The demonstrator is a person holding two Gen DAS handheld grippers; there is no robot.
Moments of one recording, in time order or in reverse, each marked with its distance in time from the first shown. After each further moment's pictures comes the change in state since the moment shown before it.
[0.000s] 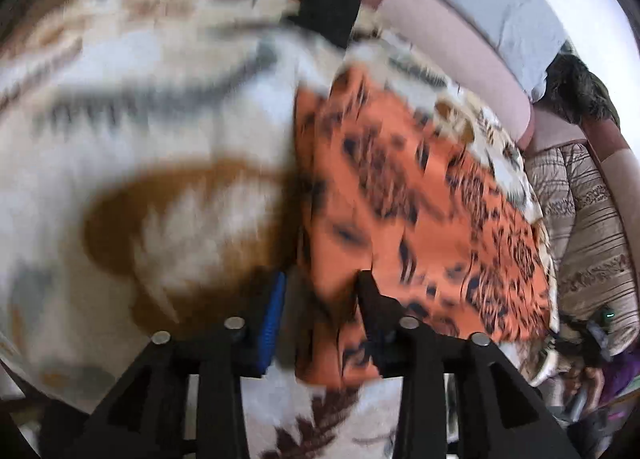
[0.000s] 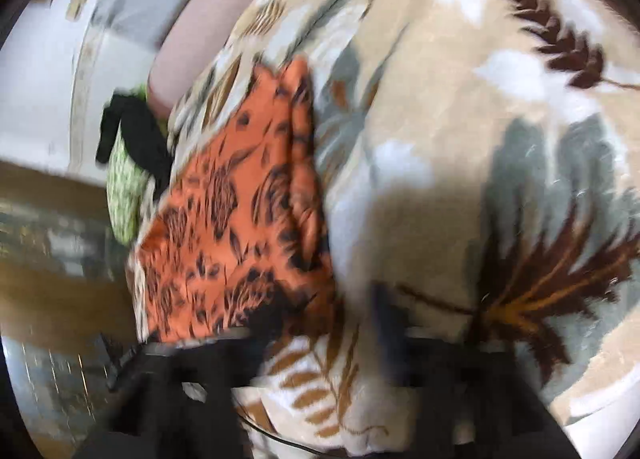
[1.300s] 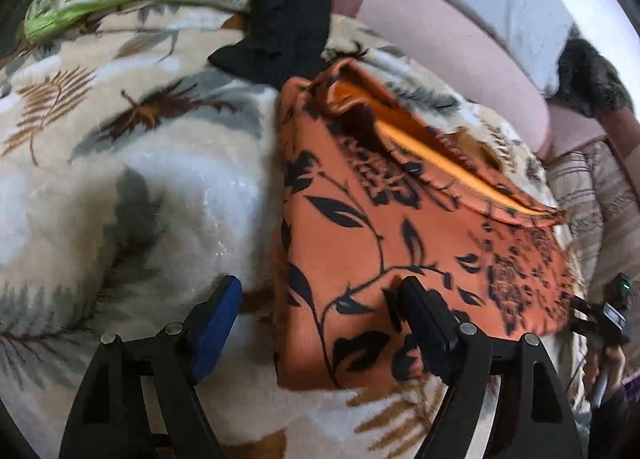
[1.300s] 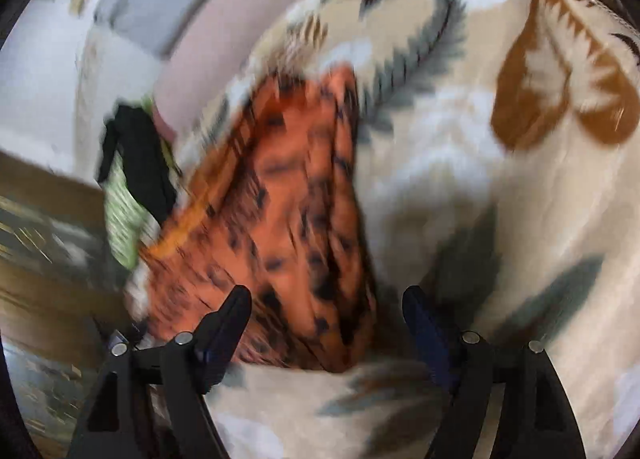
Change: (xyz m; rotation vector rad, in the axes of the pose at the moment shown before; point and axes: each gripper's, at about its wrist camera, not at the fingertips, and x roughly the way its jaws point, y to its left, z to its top) left arm 0.116 -0.033 0.125 0.091 0.008 0.036; right arm 0.114 0.049 0.111 -0.136 0.078 -0.013
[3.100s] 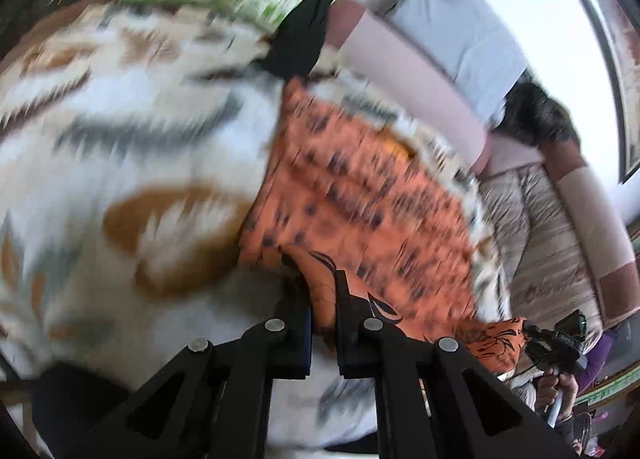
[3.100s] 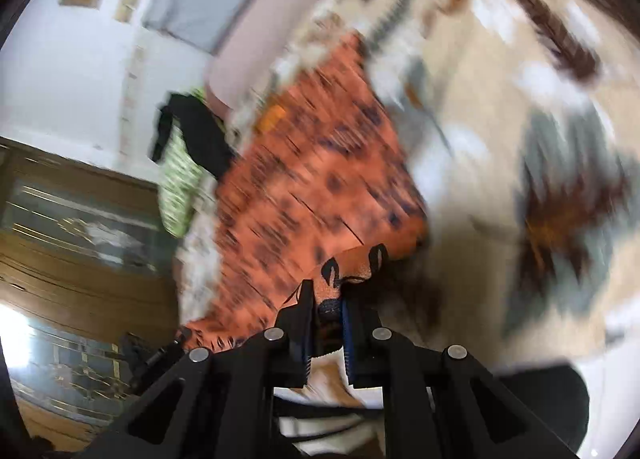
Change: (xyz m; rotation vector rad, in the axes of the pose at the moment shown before) left arm -0.183 -0.004 -0.121 -0.140 -0.099 -0.181; right arm -0.147 0.029 -0.163 0.114 -0.084 0.222
